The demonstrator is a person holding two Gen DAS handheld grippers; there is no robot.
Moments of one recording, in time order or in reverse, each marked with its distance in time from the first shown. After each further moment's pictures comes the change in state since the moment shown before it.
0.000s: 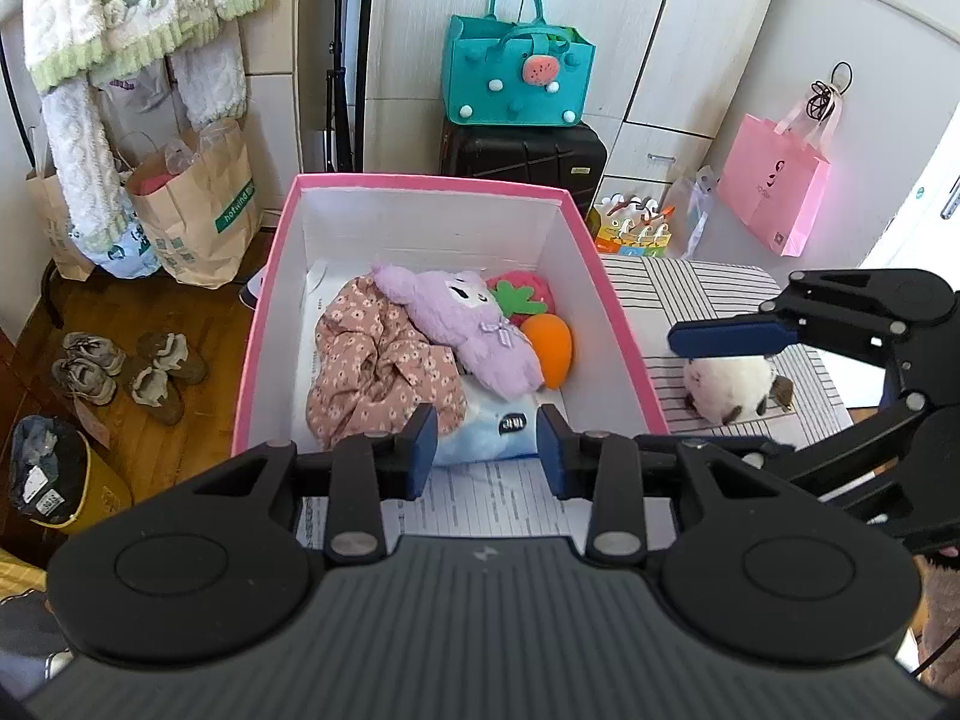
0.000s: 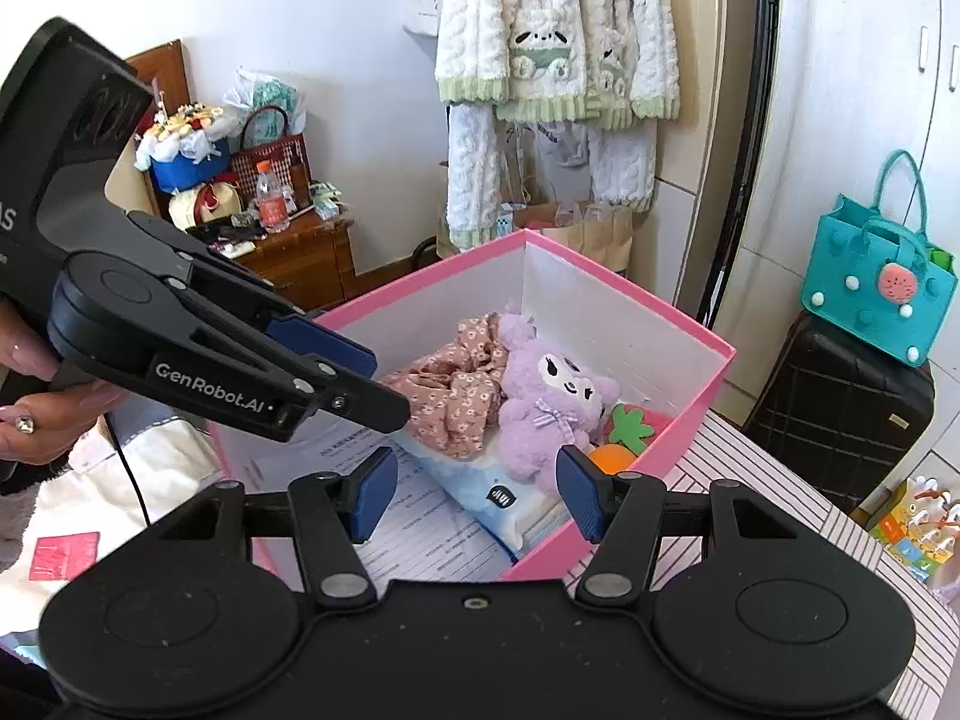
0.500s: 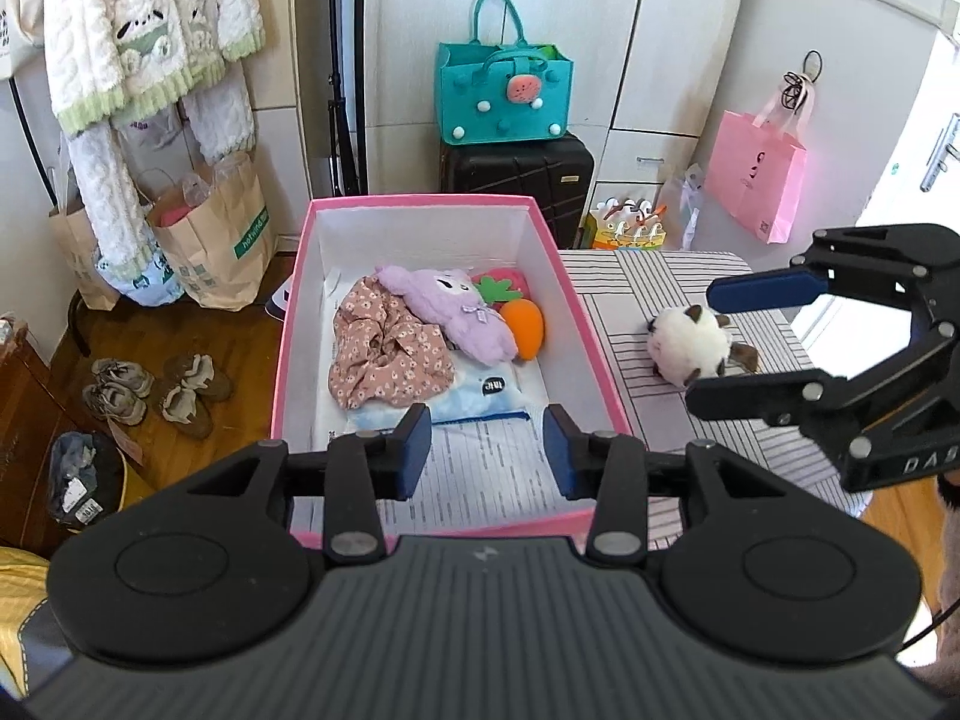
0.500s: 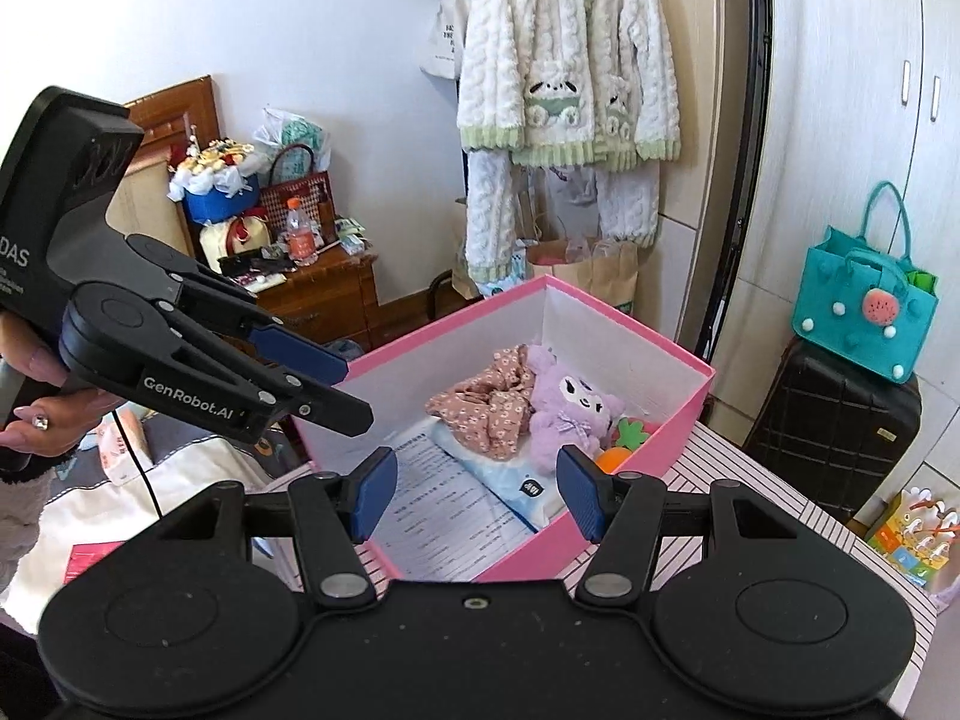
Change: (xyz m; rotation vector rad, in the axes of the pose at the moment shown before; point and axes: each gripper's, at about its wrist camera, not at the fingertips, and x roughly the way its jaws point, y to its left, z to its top) left arm -0.067 -0.025 -0.024 0.067 -0.035 0.036; right arm -0.071 0.021 -0.007 -0.005 -0.067 0.018
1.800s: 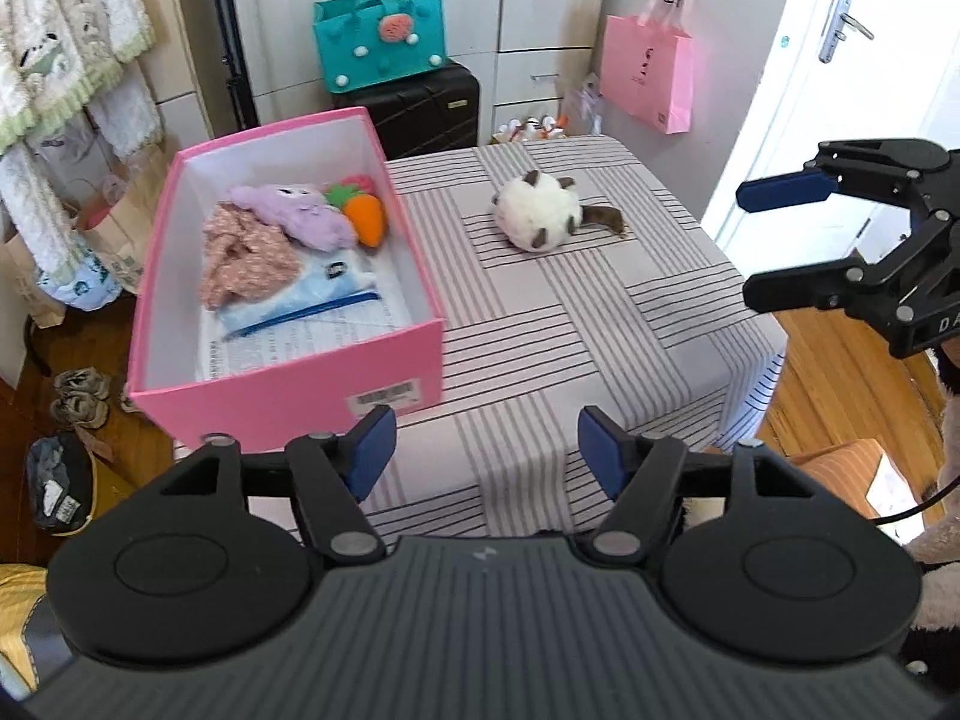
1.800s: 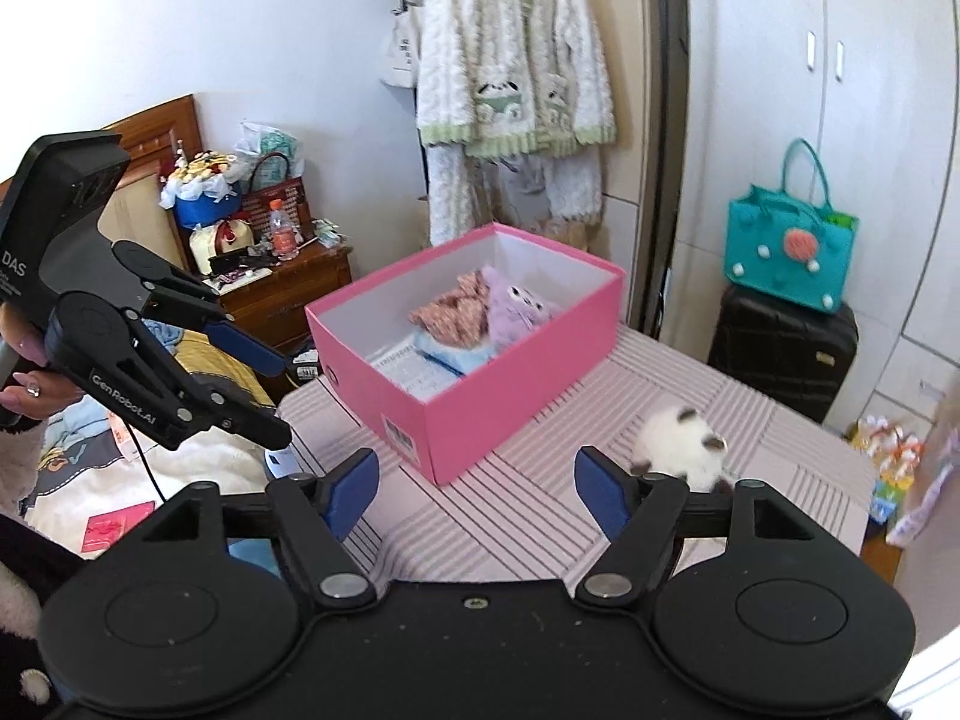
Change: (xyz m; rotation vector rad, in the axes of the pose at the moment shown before) left arm -0.024 -0.092 -0.065 0.171 0.112 -0.099; right arm -0.113 0.000 -0.102 0.088 -0.017 -0.065
